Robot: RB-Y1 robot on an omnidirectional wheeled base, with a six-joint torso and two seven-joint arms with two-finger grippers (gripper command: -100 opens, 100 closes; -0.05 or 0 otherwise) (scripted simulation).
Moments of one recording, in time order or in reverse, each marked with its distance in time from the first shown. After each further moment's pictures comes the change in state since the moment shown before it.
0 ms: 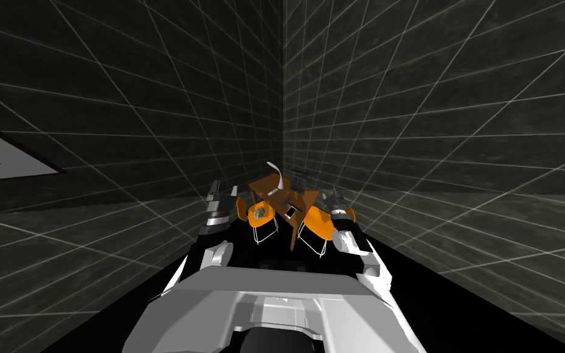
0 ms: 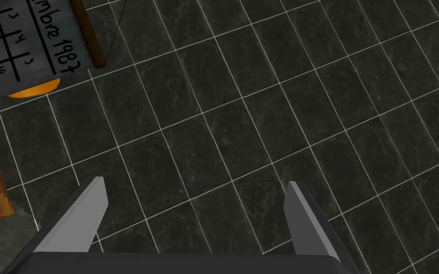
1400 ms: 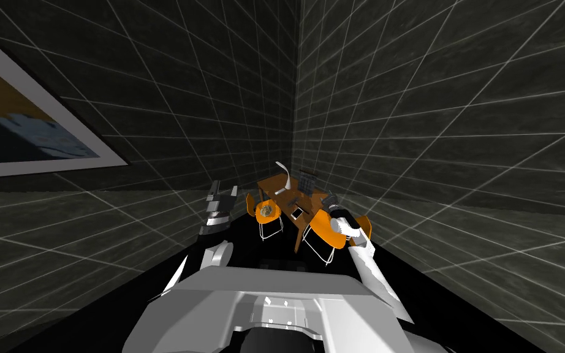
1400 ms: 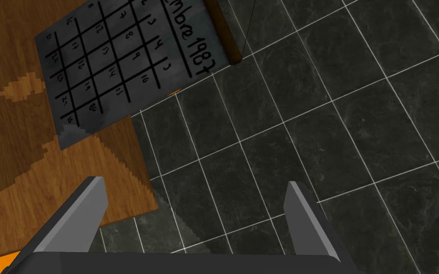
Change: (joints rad) left arm 0.000 0.000 0.000 0.000 0.000 0.000 0.000; right arm -0.251 -0.066 -0.089 0.360 -0.120 0.254 -0.121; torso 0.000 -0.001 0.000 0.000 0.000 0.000
